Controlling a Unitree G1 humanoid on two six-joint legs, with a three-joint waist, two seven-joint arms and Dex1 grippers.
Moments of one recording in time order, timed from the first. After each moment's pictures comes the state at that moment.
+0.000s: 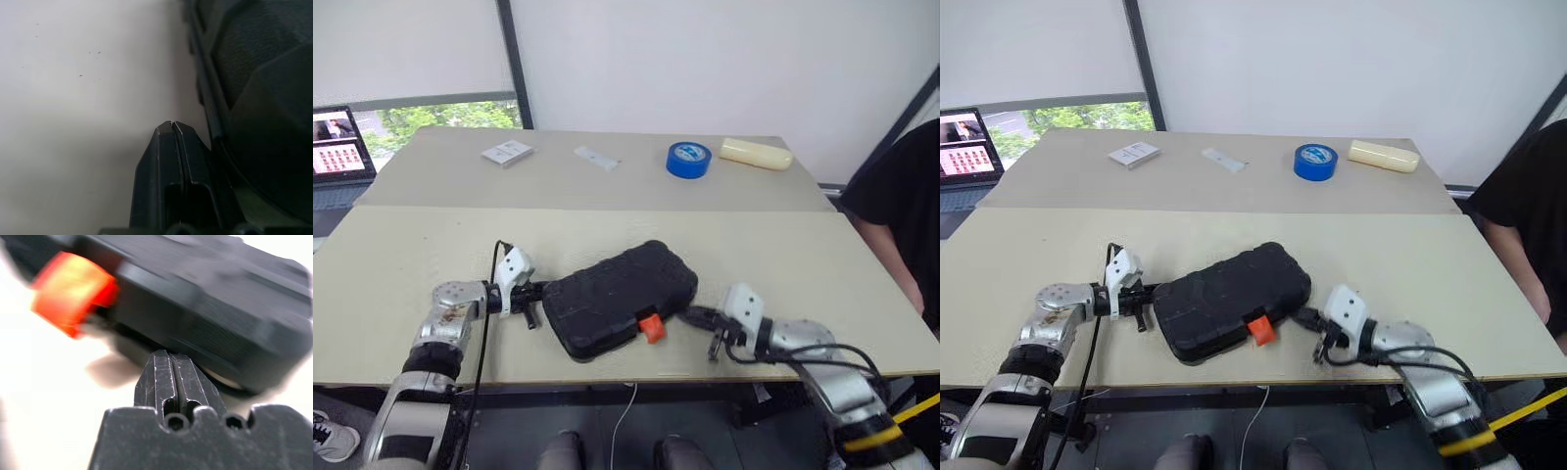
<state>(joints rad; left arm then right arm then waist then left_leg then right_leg) -0.54 0.57 0.00 0.65 -0.22 -0.04 -1.21 -0.26 -0.62 0.17 -0.01 0.21 0.03 0.79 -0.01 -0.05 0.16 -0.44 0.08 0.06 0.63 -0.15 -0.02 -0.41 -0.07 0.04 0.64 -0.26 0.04</state>
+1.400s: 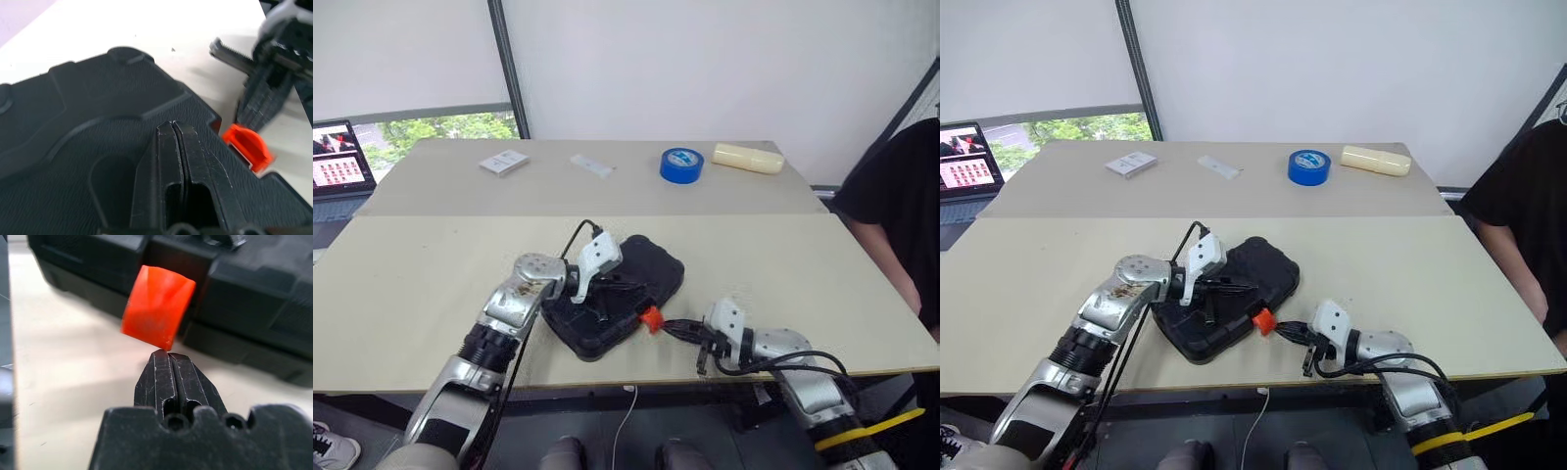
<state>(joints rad) -0.66 0.44 -0.28 0.18 -0.20 0.42 -1.10 -0.21 -0.49 0.19 0.06 0.17 -0.06 0.93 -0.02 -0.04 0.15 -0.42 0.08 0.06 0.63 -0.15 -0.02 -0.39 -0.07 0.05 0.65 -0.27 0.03</state>
